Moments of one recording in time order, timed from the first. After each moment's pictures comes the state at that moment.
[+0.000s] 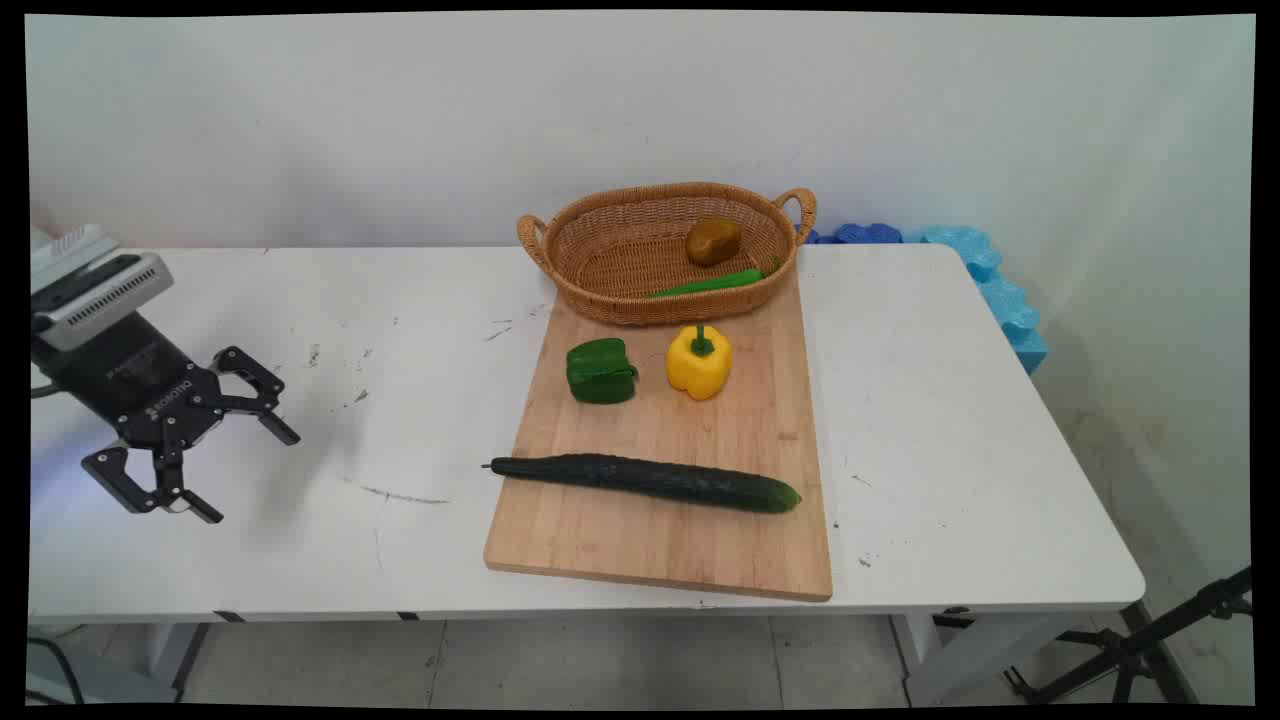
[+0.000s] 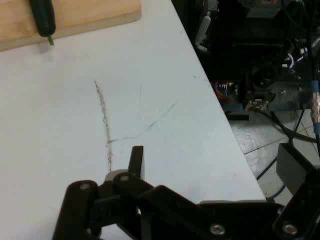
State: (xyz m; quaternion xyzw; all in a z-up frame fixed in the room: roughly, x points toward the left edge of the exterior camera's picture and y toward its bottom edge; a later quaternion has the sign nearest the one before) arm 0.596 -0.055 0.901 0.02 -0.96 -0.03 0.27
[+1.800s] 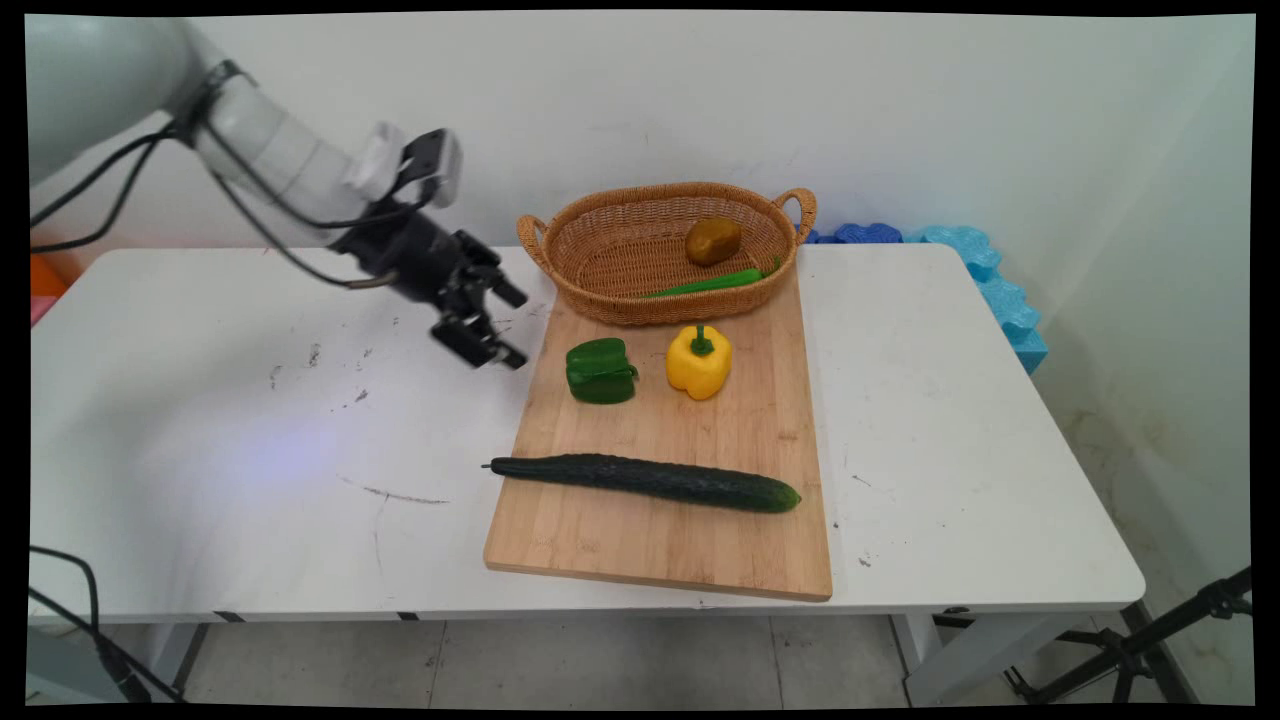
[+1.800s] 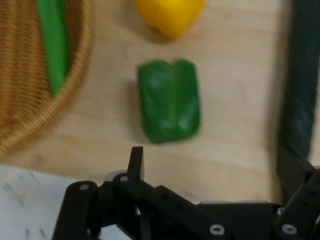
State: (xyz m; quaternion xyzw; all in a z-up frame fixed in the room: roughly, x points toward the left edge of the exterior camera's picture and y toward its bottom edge) arm 0.441 -0.208 0.910 0.23 -0.93 0.09 0.29
